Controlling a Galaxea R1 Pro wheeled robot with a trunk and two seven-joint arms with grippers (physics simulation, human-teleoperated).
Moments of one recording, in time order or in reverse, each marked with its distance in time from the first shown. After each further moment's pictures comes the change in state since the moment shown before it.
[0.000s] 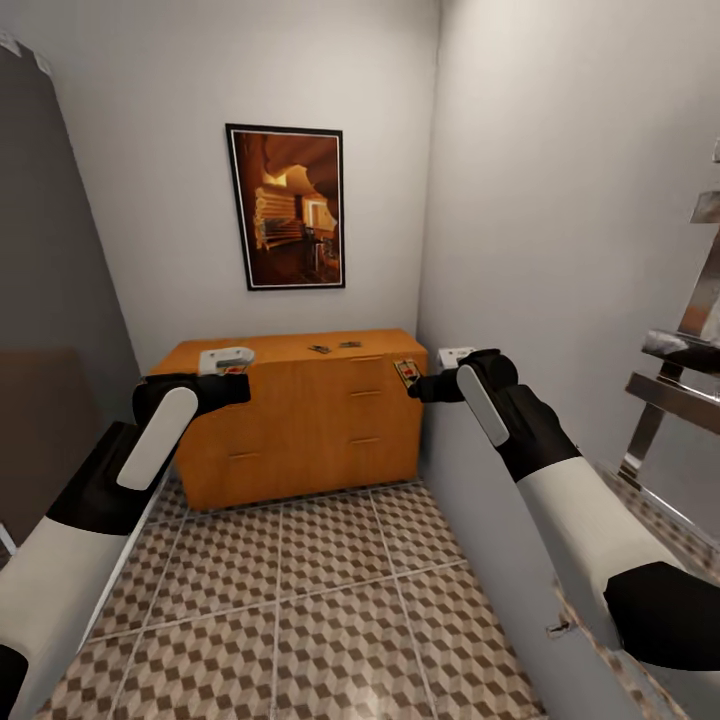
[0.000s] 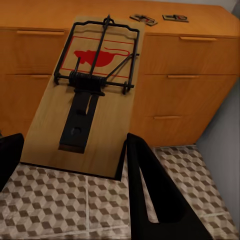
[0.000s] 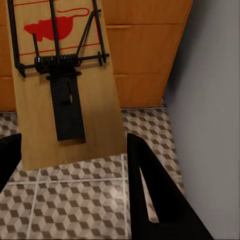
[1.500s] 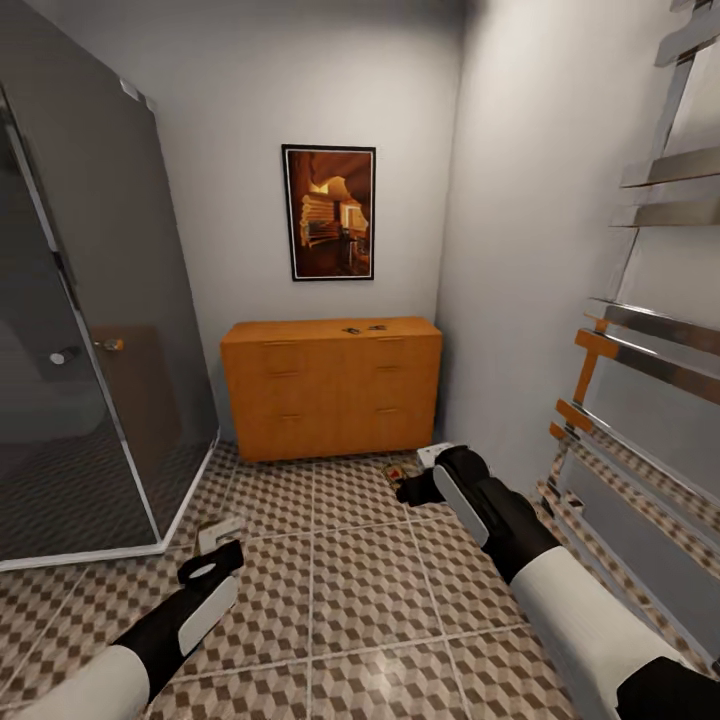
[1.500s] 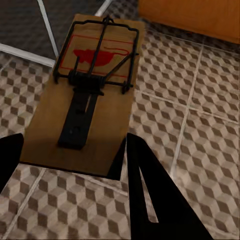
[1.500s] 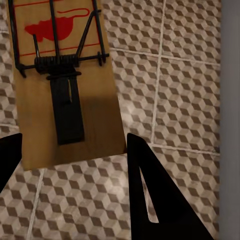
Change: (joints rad) left arm 0.318 -0.077 -0.269 0.761 0.014 -0.892 -0.023; right arm 0.281 0.006 0.142 0.032 0.002 0.000 0.005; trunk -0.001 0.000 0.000
